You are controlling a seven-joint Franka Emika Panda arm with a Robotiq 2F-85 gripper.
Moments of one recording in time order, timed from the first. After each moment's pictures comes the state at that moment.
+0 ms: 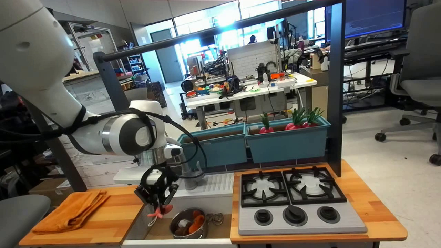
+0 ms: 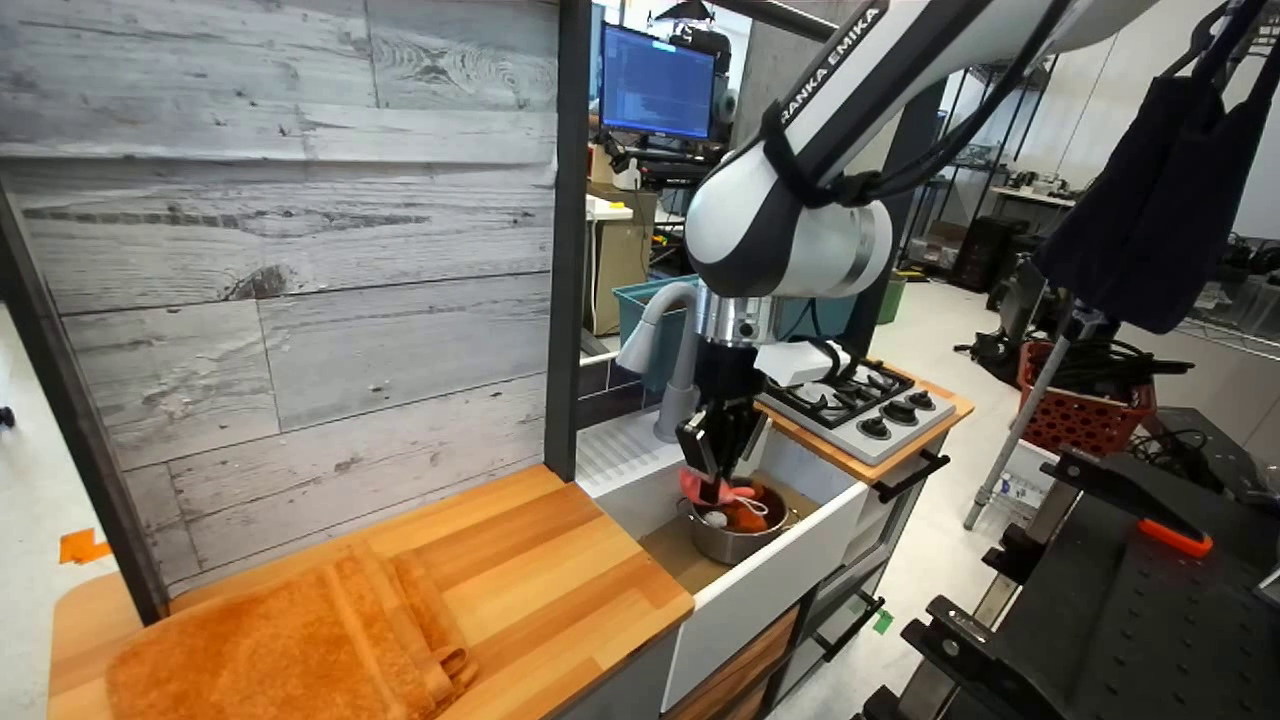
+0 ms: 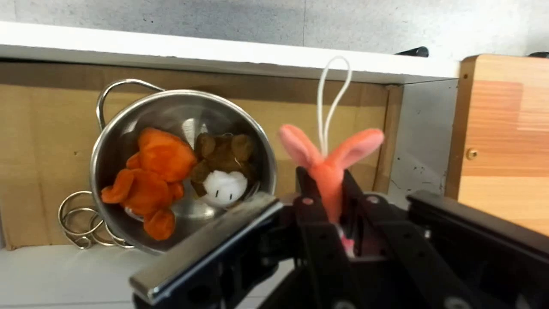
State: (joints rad) arm -0.08 1.08 0.06 -1.56 0.06 2.44 -0.23
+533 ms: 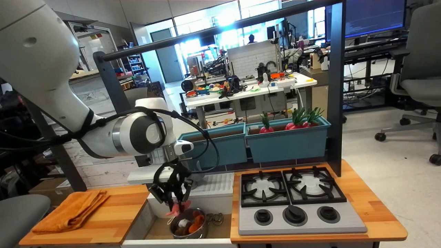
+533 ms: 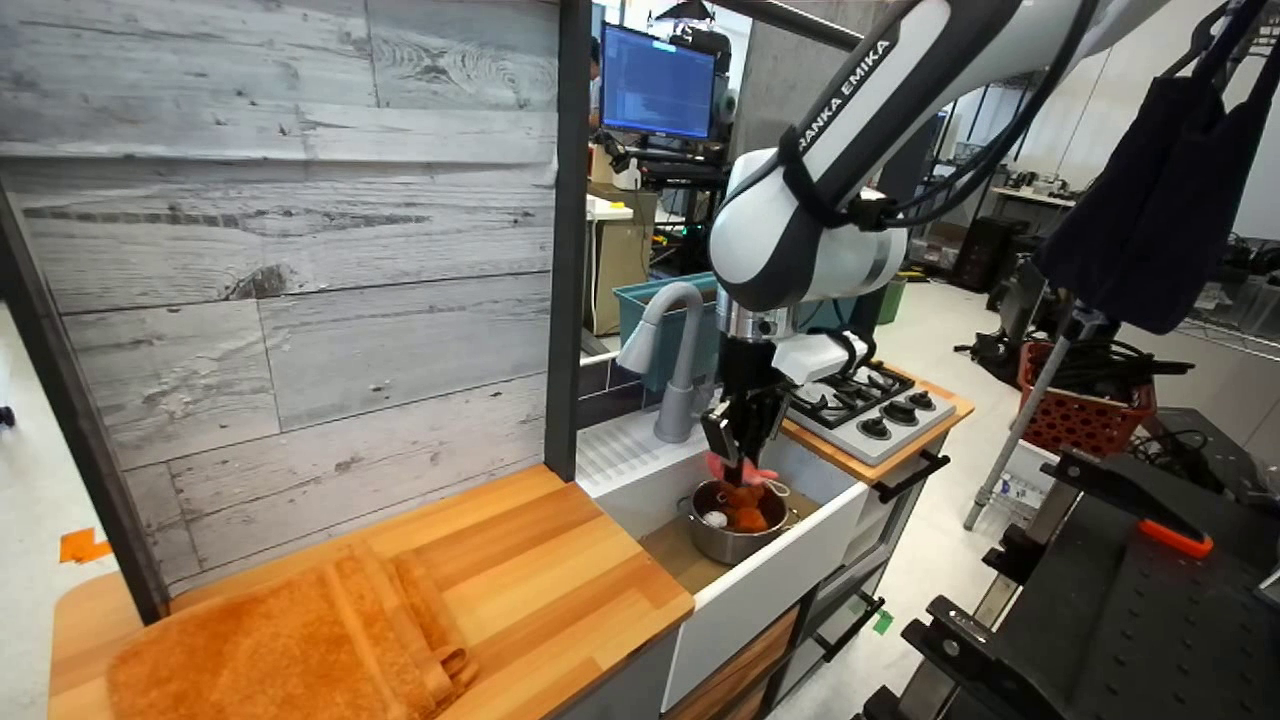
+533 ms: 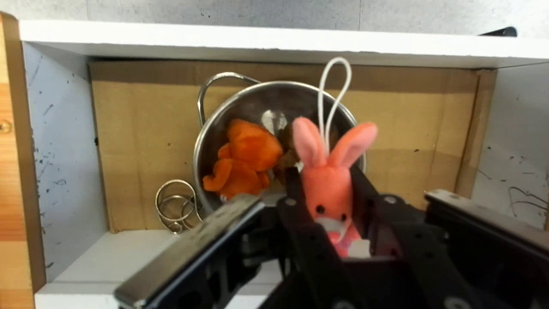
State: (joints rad) arm -0.05 1.09 -0.02 -1.55 0.01 2.48 -0.16
